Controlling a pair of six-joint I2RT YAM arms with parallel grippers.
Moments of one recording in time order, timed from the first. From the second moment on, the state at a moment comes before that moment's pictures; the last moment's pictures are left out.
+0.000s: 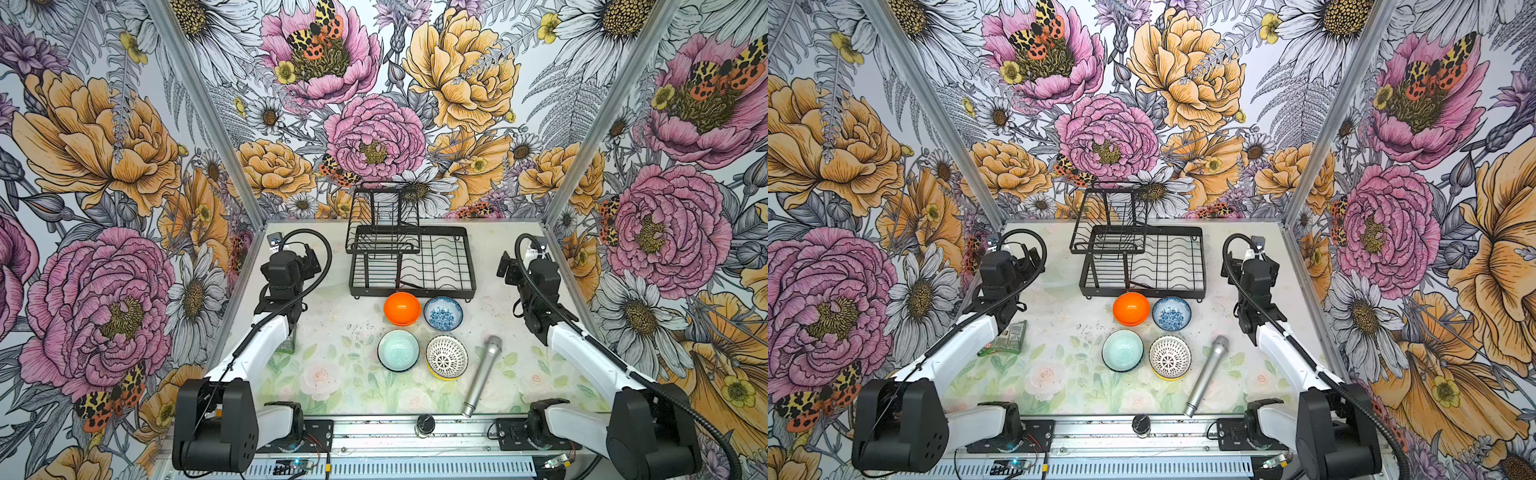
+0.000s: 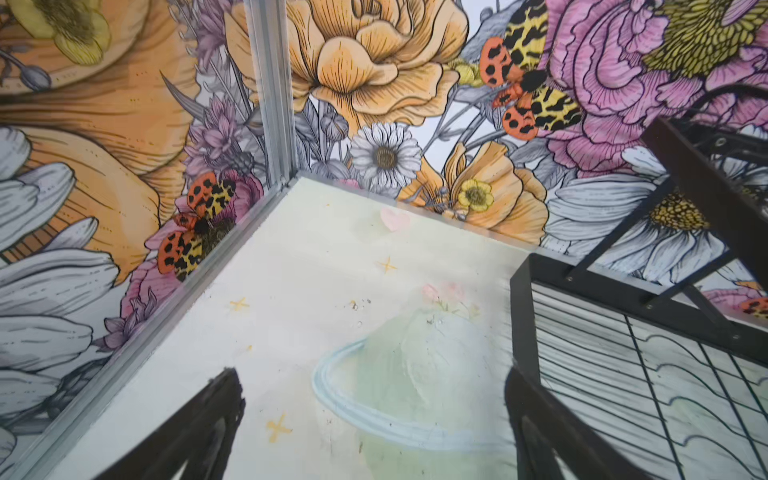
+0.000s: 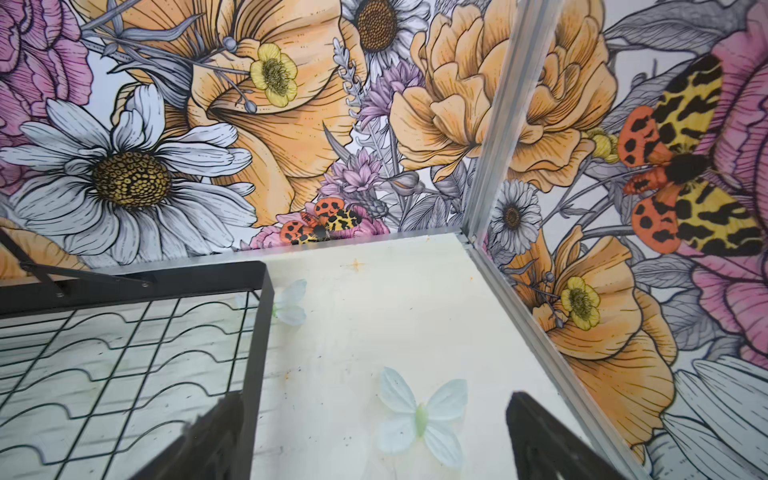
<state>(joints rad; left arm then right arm) -0.06 1.22 0.78 0.07 -0.29 -0.27 0.12 1.17 0.73 0.15 0.28 0.08</state>
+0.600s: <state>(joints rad) -0.36 1.25 1.02 -0.63 -0.10 -0.33 0.21 1.52 1.43 -0.65 0.02 0.11</state>
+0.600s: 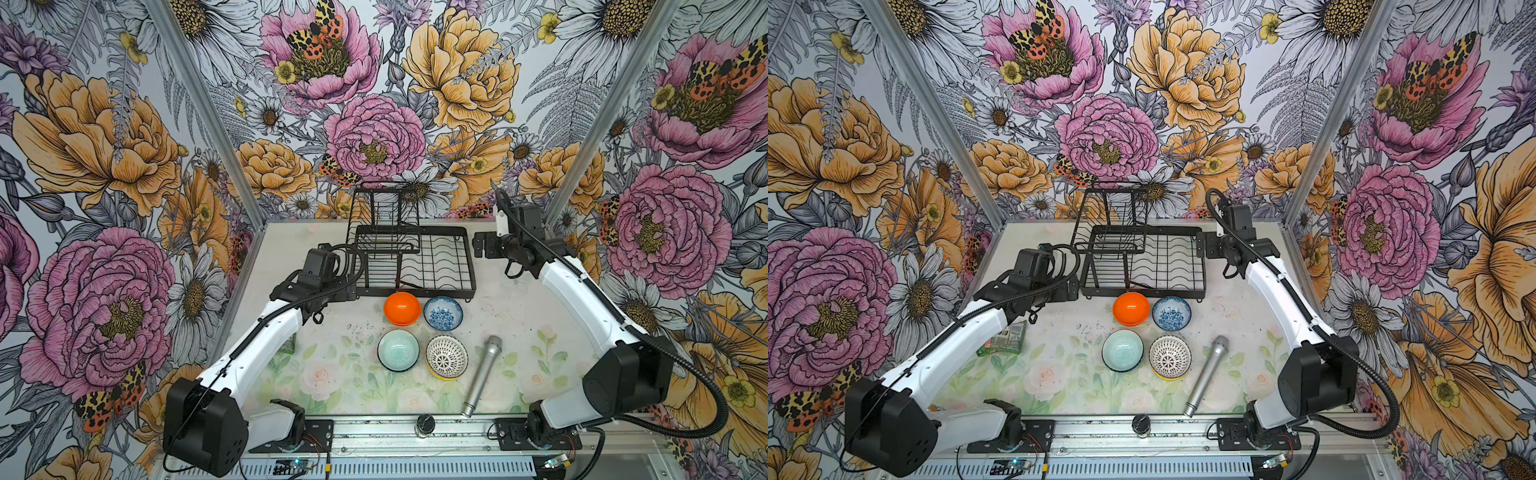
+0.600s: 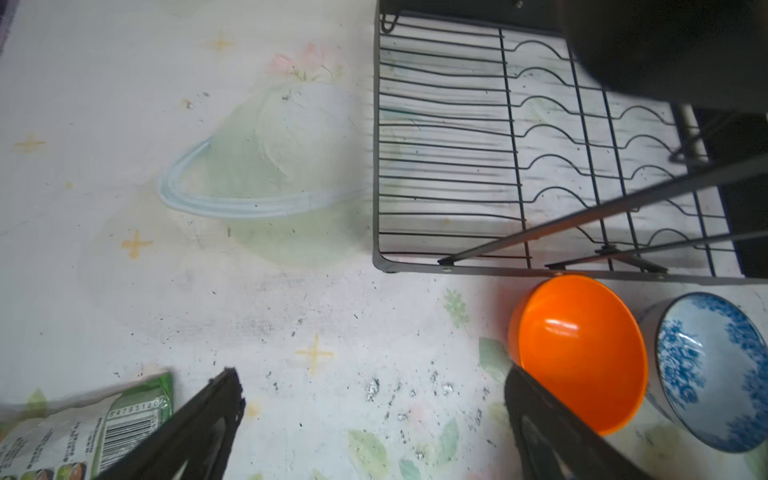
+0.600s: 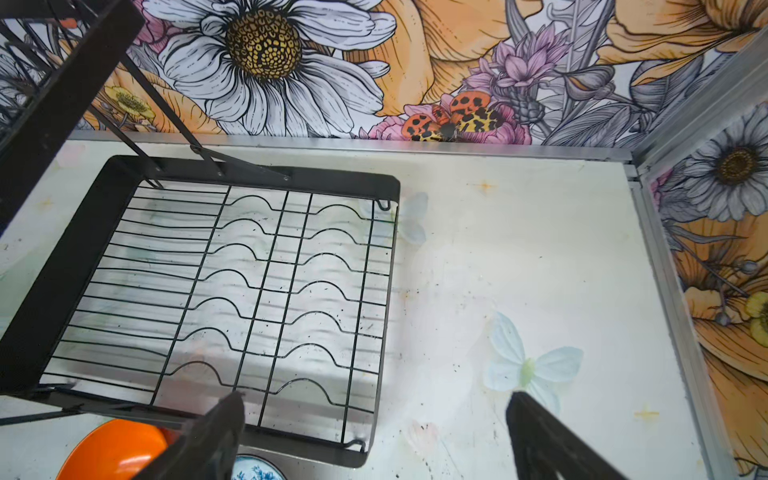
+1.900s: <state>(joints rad) -0.58 1.66 1.03 -0.46 0.09 -0.45 0.31 1.62 1.53 -0.65 -0.08 -0.01</state>
